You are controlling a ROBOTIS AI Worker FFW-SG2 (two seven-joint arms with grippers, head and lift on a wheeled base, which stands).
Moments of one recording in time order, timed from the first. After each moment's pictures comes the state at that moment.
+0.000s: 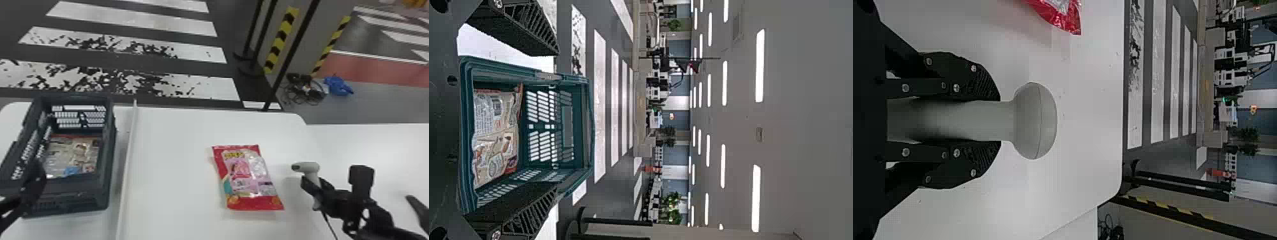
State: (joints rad) left arm 0.56 0.30 0.05 -1.99 0.27 -0.13 0.01; right arm 0.06 0.00 -0.72 -1.56 0.35 0.37 0.76
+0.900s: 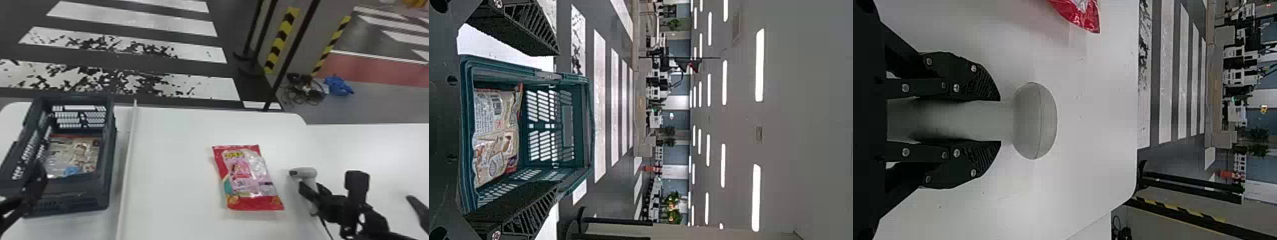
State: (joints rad) left arm 0.56 0.30 0.04 -1.99 0.26 -0.13 0.01; right arm 0.06 0.00 -0.72 -1.50 0.37 0.34 0.75
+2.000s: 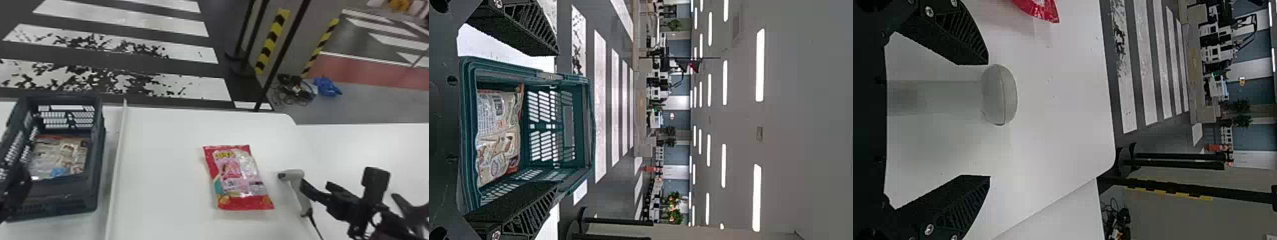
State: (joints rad) left arm 0.57 0.30 0.05 -2.00 0.26 -0.13 0.01; right arm 0.14 0.00 -0.75 -1.79 0.19 0.62 0.76
